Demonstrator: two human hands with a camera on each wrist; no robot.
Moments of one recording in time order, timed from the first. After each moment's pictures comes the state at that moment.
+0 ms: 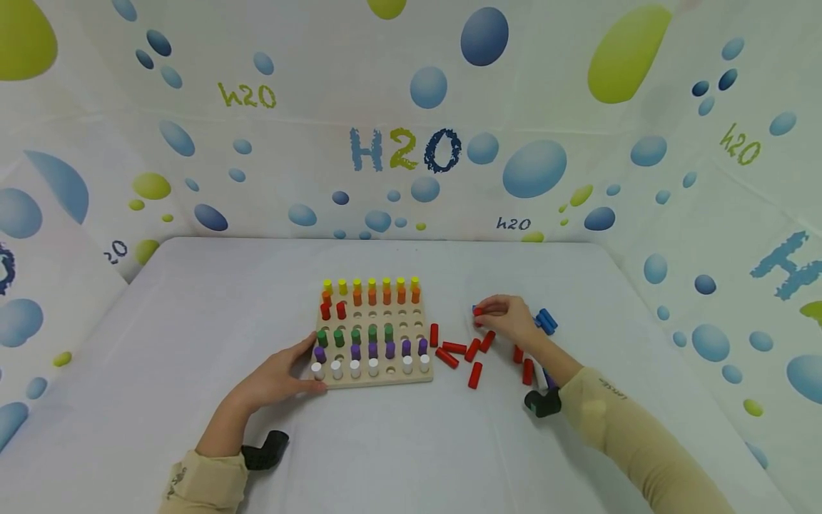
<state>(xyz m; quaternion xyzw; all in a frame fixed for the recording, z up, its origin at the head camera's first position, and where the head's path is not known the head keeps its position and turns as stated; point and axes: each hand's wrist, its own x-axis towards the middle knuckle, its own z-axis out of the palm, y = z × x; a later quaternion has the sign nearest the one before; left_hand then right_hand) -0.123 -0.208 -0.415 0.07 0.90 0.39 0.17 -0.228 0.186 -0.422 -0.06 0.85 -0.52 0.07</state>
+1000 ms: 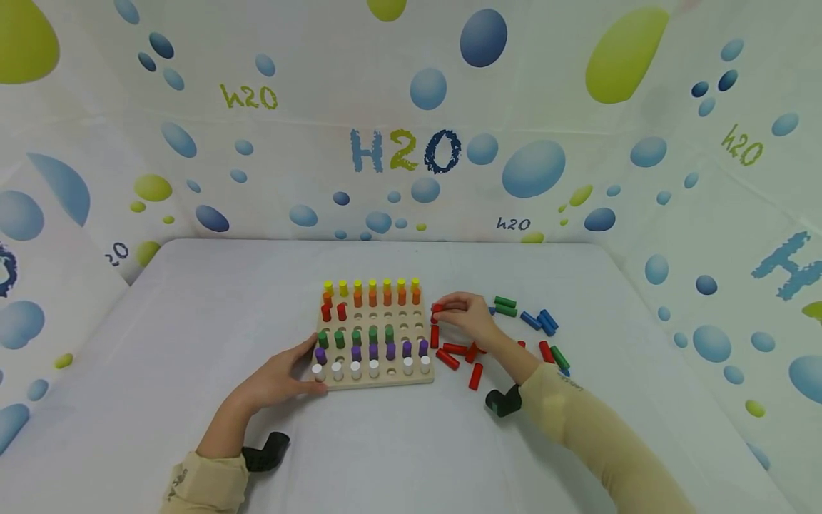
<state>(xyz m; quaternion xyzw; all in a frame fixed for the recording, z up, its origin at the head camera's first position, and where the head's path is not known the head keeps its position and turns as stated) -0.121 -0.207 -0.417 0.06 0.90 0.39 0.17 -0.229 0.120 -0.425 -0.07 0.80 -0.59 0.09</state>
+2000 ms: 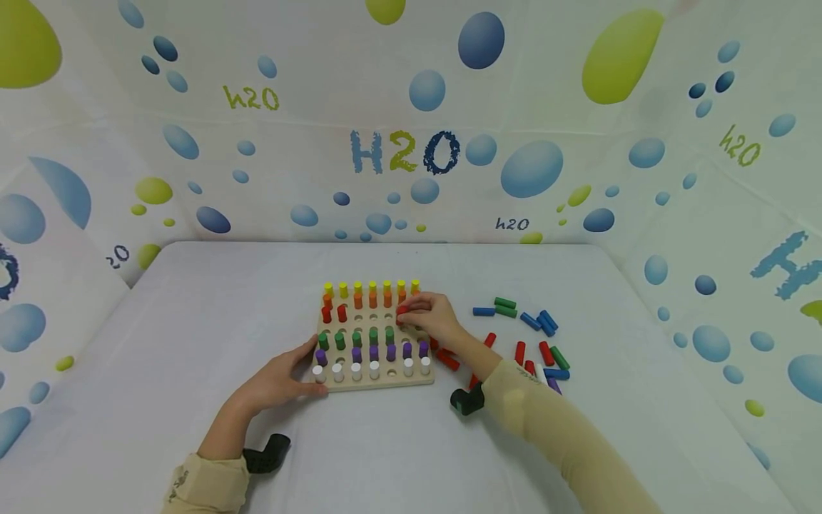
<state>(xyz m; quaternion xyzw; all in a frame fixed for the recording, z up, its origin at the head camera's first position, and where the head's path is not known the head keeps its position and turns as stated) -0.121 -0.208 -0.417 0.08 0.90 0.40 0.16 -0.229 0.062 -0.426 -0.12 0.76 -0.64 0.09</state>
